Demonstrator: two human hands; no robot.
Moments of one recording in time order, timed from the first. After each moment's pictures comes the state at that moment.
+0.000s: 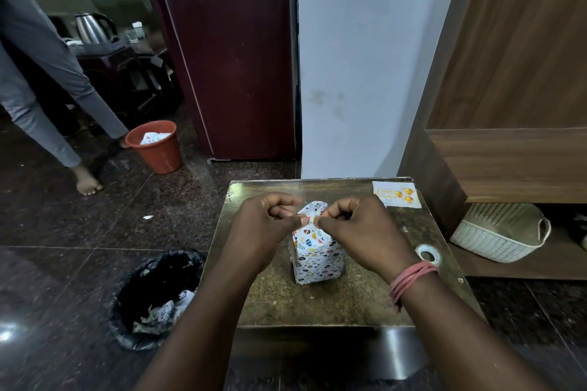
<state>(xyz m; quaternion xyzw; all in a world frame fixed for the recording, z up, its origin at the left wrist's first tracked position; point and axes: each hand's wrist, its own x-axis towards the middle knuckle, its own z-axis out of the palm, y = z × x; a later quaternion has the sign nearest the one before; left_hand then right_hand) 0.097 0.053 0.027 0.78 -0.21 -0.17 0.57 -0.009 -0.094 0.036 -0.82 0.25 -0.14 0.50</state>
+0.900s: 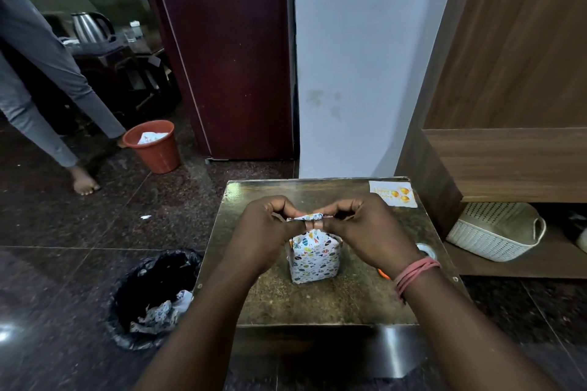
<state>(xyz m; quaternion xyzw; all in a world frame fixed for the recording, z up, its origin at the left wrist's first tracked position) 0.089 0.049 0.025 0.78 -0.22 -0.18 0.56 -0.012 -0.108 0.029 -0.81 0.17 -0.14 0.54</state>
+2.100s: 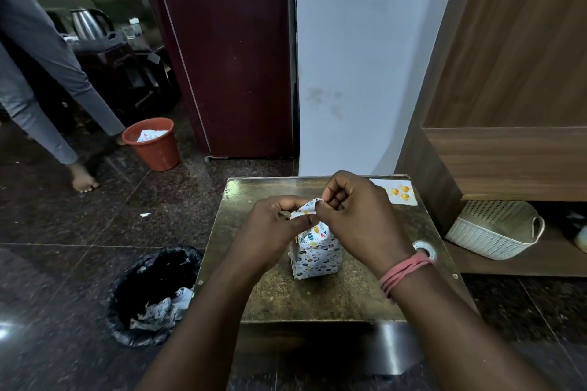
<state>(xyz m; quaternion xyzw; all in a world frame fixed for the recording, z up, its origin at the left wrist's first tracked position) 0.083 0.048 0.029 0.77 -0.25 -0.20 0.55 -0.009 -0.087 0.050 -0.86 0.20 -0.25 0.40</state>
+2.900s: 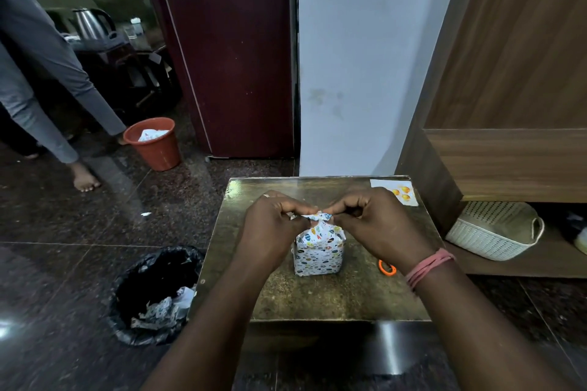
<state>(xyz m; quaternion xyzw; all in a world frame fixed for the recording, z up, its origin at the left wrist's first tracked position) 0.080 0.045 0.029 0.80 -0.26 -0.11 0.52 -0.018 -0.118 0.036 -0.87 0.12 -0.18 0.44</state>
